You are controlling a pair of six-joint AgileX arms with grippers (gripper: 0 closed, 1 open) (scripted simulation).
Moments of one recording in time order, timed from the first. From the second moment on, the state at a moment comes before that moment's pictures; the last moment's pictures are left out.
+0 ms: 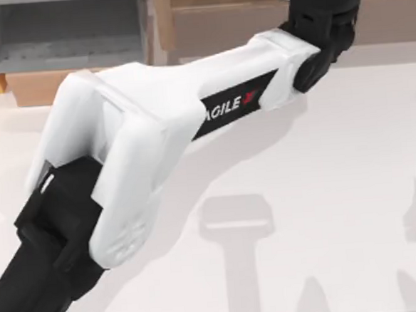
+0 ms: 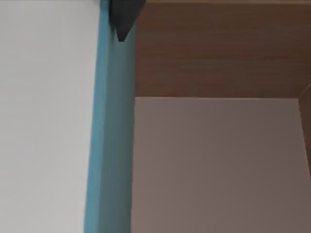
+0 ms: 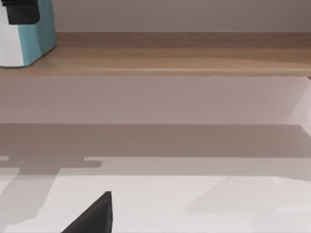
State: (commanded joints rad) left arm -0.81 2.58 2.19 0.42 -0.77 0.01; right arm 0.00 0.00 0.00 0.00 0.00 0.00
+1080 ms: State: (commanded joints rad) left arm -0.82 2.57 2.22 0.37 -0.77 0.01; right arm 0.00 0.00 0.00 0.00 0.00 0.00
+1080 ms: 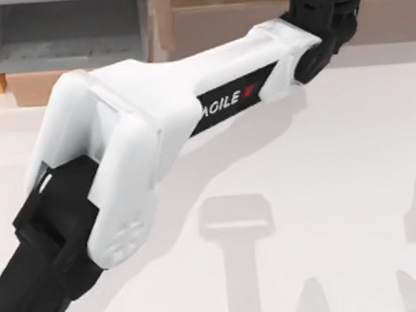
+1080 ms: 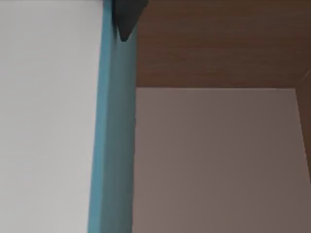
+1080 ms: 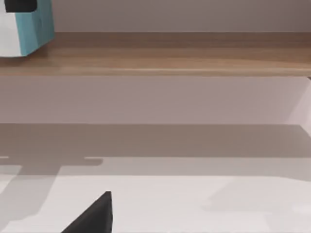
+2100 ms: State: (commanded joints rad) left arm -0.85 1.99 1.38 0.47 -0.61 0.81; right arm 0.00 0.00 0.00 0.00 0.00 0.00
